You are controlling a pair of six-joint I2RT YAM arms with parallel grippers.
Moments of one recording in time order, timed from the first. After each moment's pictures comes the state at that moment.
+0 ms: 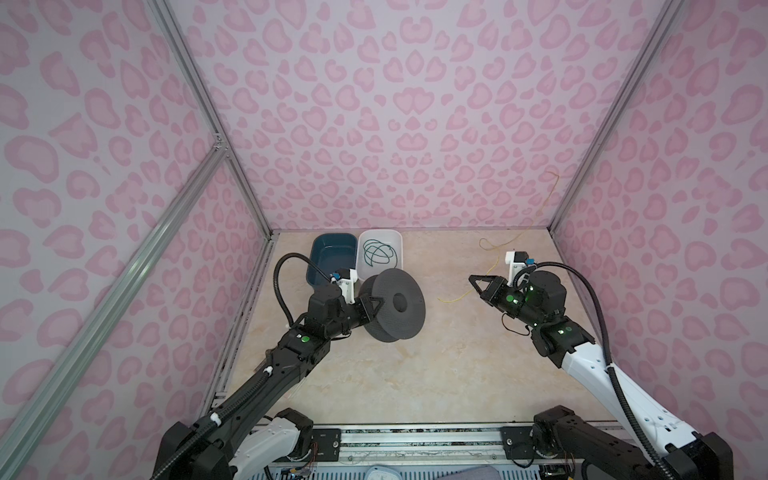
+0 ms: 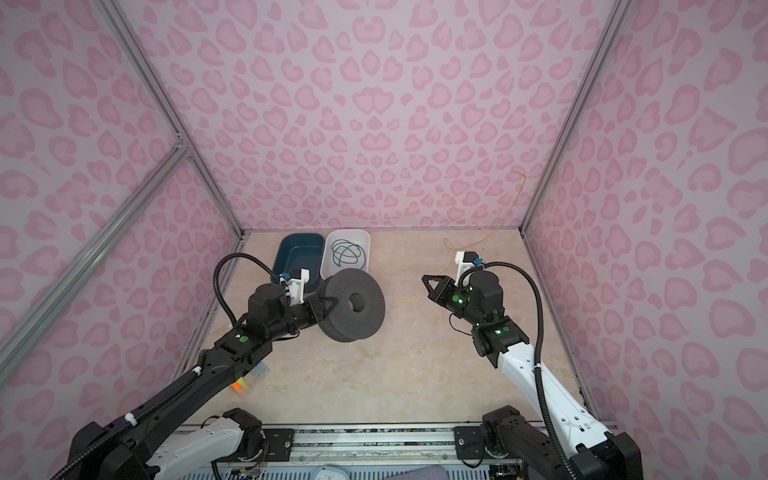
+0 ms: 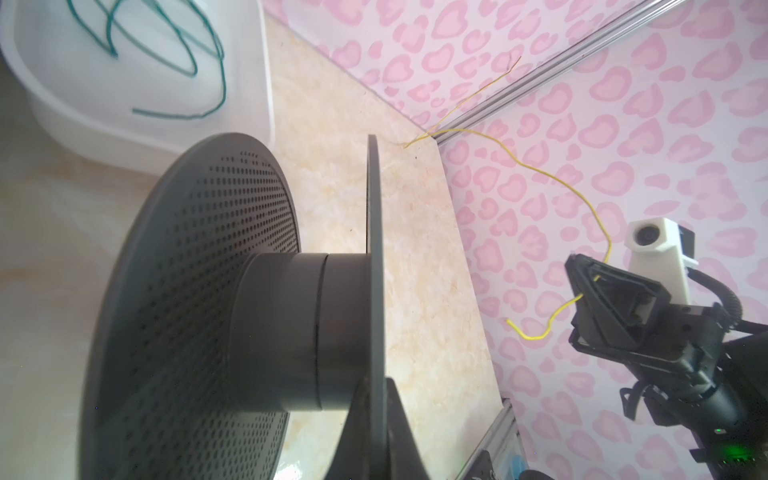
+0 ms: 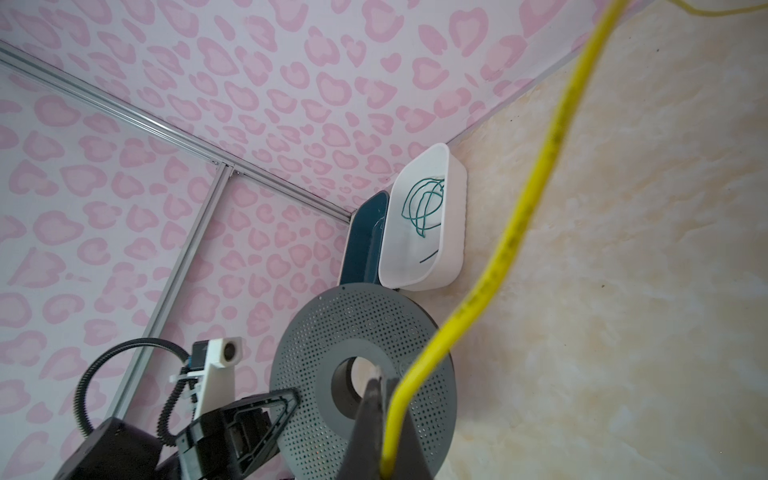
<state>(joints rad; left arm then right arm) -0.51 1.04 0.76 -0.16 0.26 -0.78 0.32 1.00 0.74 0.00 -0.36 0.91</state>
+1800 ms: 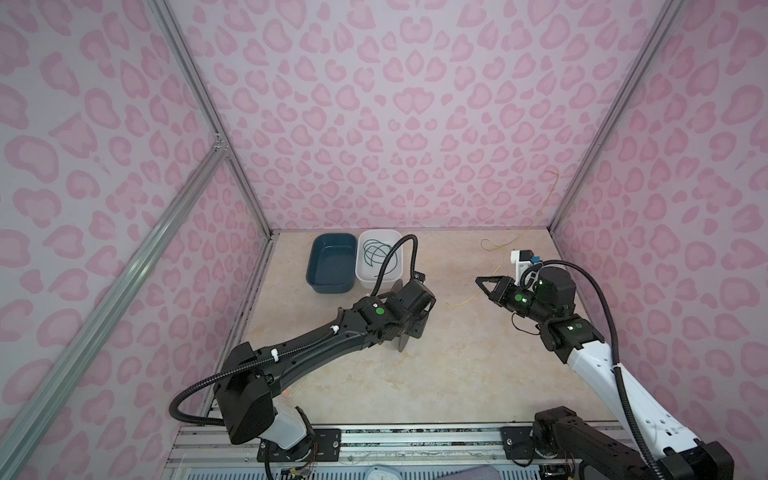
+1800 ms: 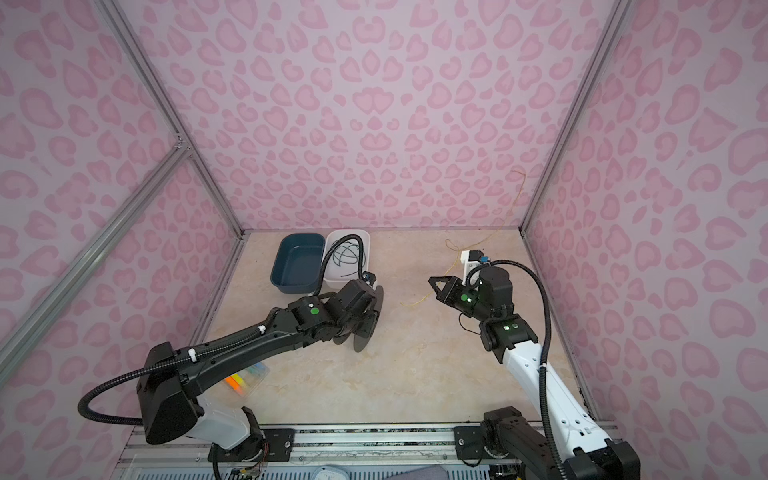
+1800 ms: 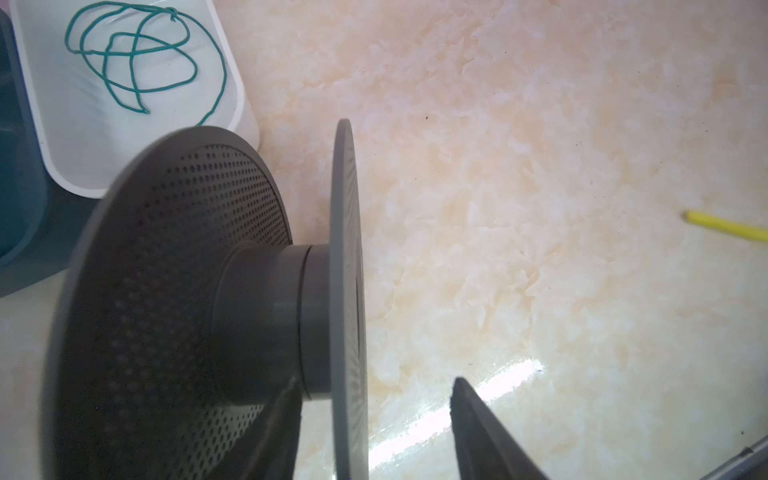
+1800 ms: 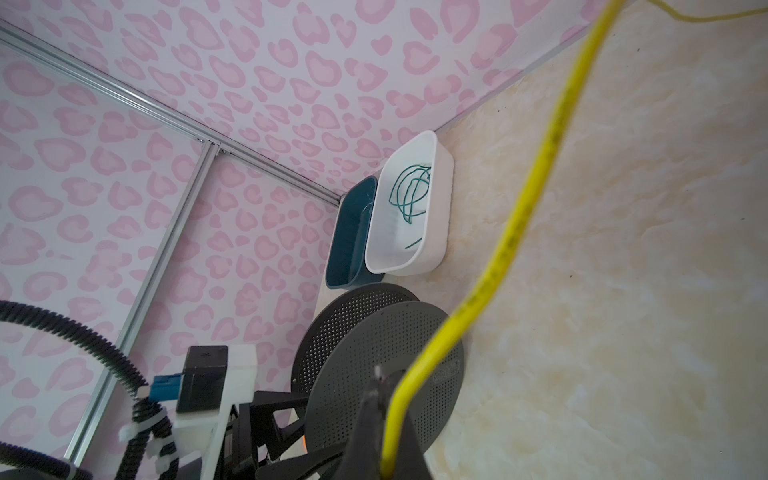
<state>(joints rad) -0.95 1.50 1.27 -0.72 -0.28 -0.42 0.22 1.00 0.78 -0.12 -0.48 0.82</state>
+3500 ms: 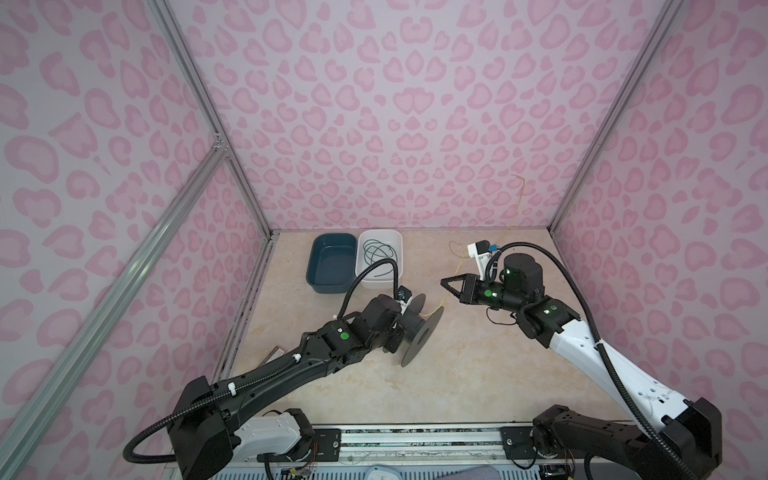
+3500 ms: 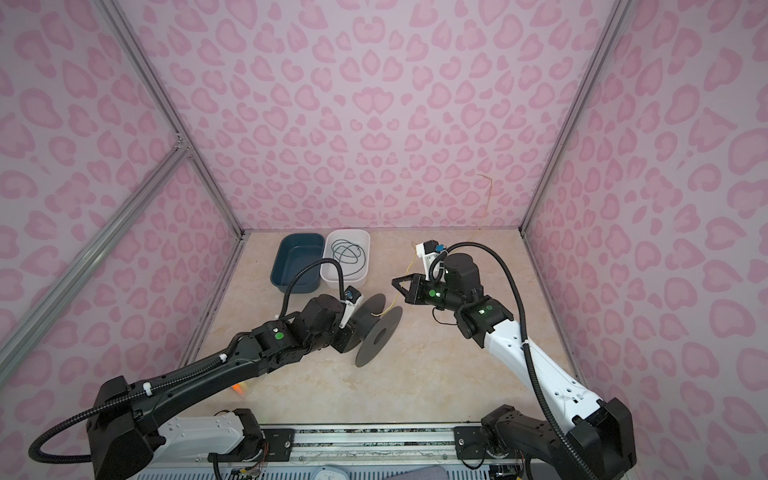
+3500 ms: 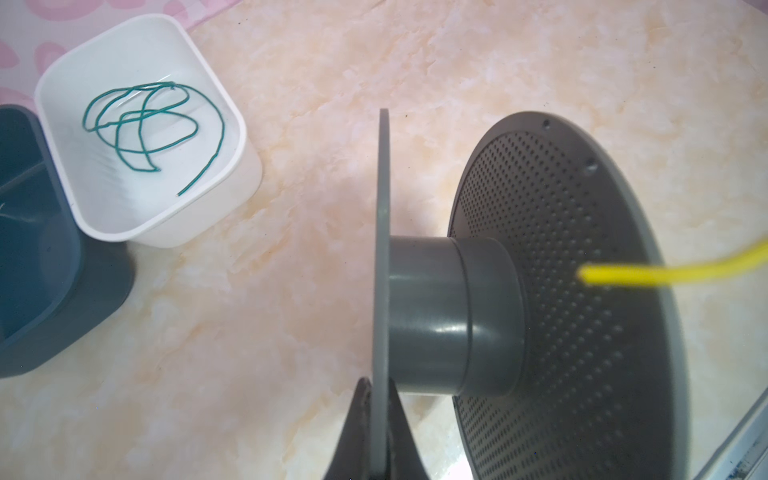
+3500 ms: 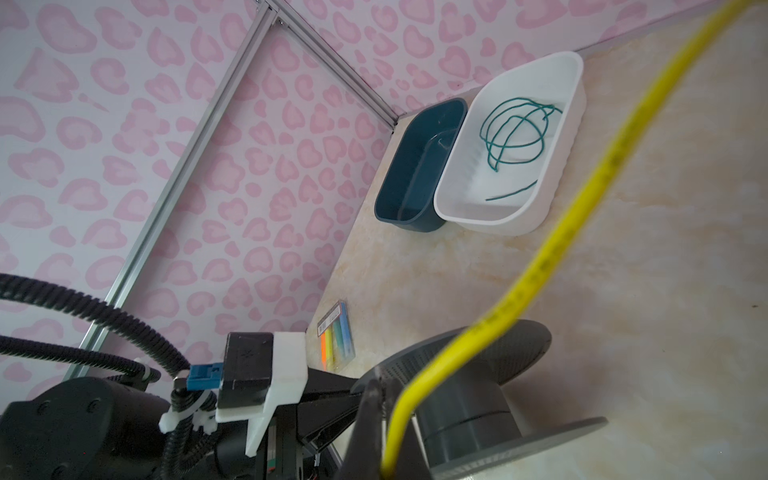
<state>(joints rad) -0.89 1.25 0.93 -0.46 -0.17 -0.12 0.48 1.18 0.97 -0.17 -0.51 0.68</state>
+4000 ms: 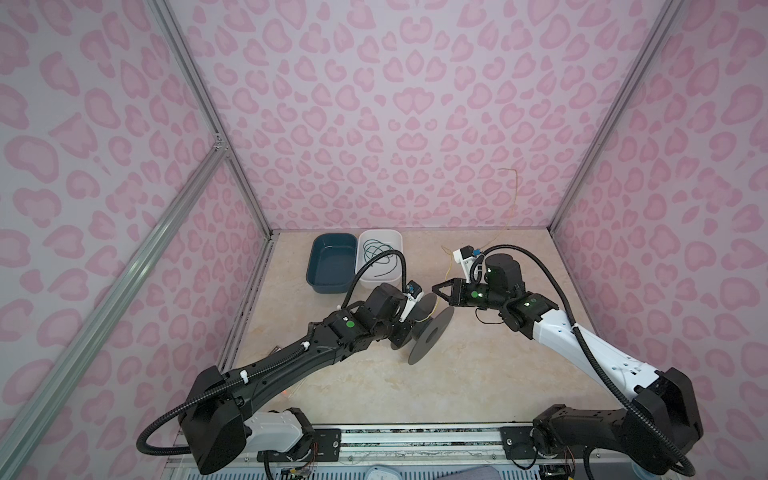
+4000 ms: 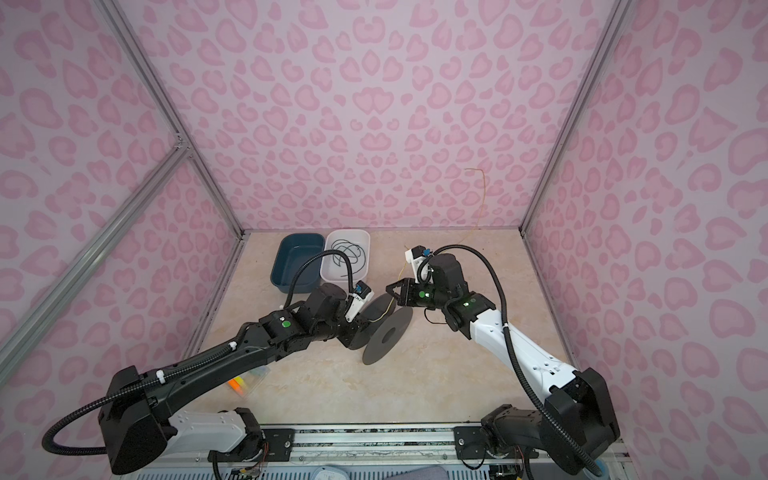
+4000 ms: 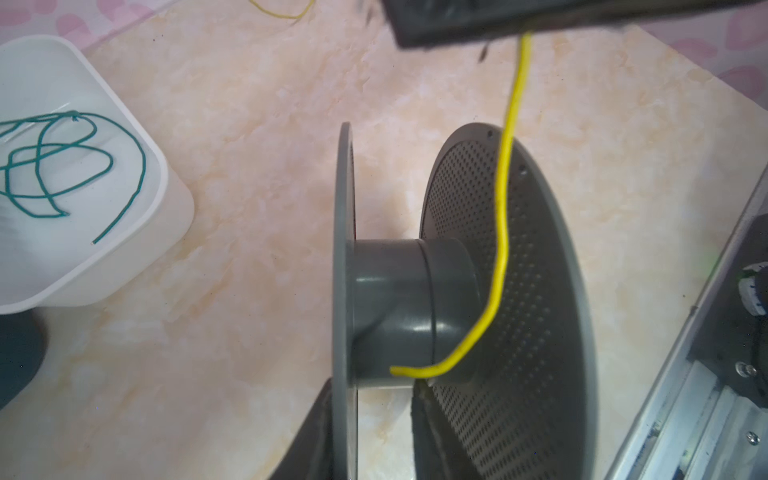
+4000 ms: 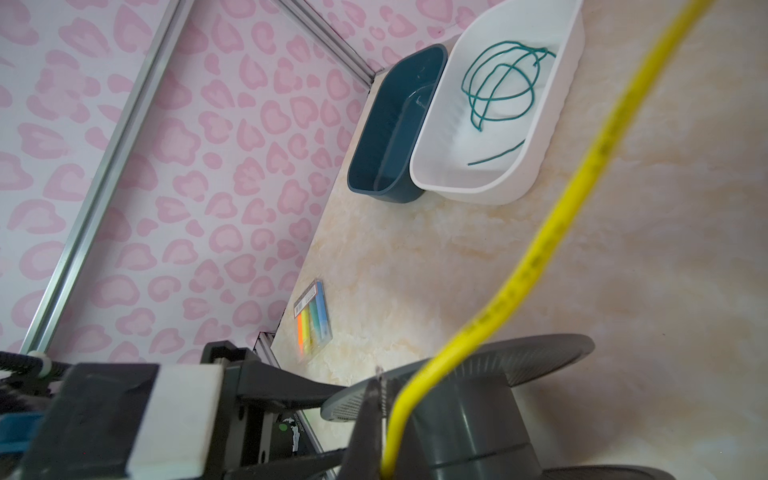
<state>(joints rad) -0.84 1.29 0.99 -0.45 0.03 -0.05 0.49 1.31 0.97 -0.16 -0.52 0.65</state>
